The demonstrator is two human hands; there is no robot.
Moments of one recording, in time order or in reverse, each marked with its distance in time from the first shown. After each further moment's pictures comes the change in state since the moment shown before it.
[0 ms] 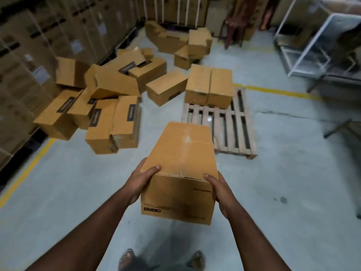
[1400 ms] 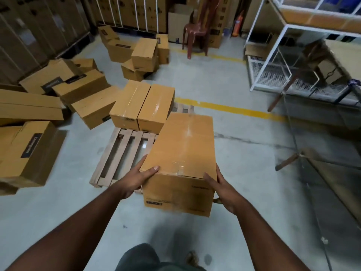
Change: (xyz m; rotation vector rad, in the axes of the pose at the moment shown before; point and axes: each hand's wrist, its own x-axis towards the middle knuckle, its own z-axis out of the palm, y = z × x) left_hand 0.404 0.234 0.689 0.169 -0.157 -0.030; right_hand 0.387 -0.271 -0.726 -0.208 -0.162 0.048
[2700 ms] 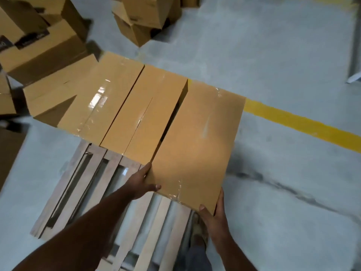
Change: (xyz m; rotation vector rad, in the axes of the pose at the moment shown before) left_hand 0.784 0.064 -0.069 0.306 0.120 -0.301; right_hand 0.761 -0.062 -0.172 0.181 0.080 0.093
